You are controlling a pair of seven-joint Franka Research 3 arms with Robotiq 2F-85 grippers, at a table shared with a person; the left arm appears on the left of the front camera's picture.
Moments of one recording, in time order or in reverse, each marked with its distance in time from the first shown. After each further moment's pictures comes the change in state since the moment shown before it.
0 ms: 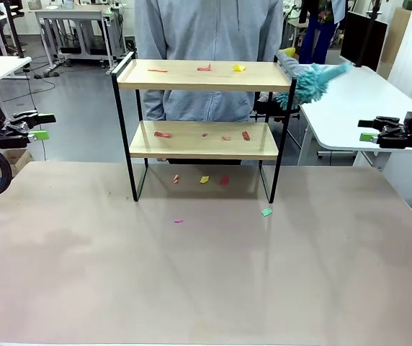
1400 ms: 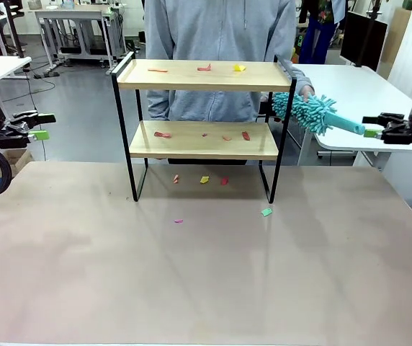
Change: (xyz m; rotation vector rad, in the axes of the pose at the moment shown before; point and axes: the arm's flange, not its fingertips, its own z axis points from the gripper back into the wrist) left arm 0.000 0.000 0.000 0.000 0.000 0.000; right arm 0.023 0.002 0.013 -0.029 0.020 0.004
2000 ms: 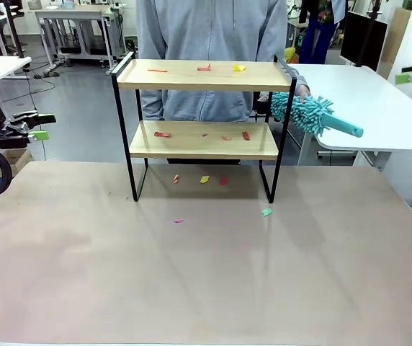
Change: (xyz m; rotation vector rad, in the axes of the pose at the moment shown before) left arm -0.001 0.000 0.000 0.000 0.000 0.001; right arm 0.194 0.090 0.013 -0.370 0.311 -0.128
